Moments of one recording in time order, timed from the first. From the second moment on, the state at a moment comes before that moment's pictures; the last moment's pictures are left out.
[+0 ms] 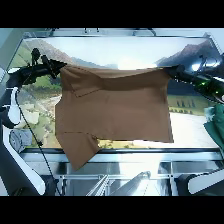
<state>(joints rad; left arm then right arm) 0.30 -2.30 2.06 0.05 -1.52 -1.17 -0.31 -1.84 1.33 0.02 1.11 0.53</state>
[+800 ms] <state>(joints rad) 0.38 -2.29 1.90 0.51 -1.73 -1.31 -0.41 -1.89 1.33 -0.49 1.31 0.80</state>
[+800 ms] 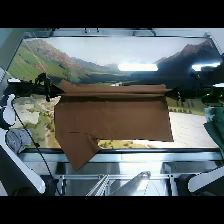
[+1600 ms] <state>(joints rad) 0.38 -2.19 1.99 0.70 -1.80 -1.42 -0.49 -1.76 1.30 -0.63 1.51 0.95</state>
